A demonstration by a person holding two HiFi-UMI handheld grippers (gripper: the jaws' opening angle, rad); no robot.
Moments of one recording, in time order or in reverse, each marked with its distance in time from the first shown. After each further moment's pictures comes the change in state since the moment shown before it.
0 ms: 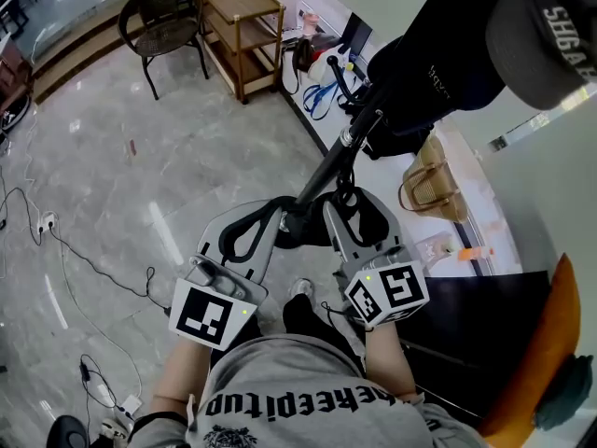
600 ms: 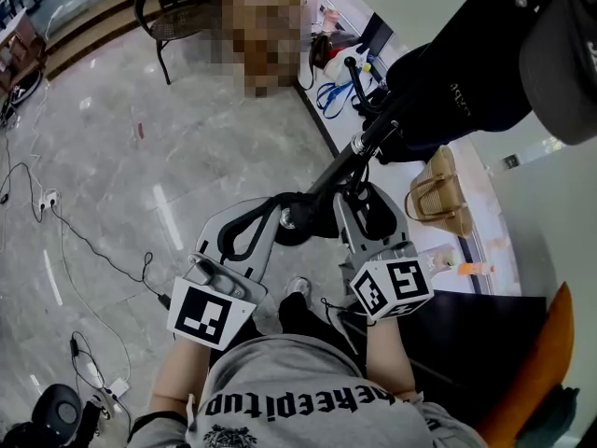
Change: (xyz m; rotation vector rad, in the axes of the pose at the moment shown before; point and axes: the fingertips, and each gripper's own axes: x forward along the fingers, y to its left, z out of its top) left arm 0.009 0.013 -0.009 -0.017 0.013 0.089; right arm 0.024 -0.028 -0.008 0.026 0.025 0.015
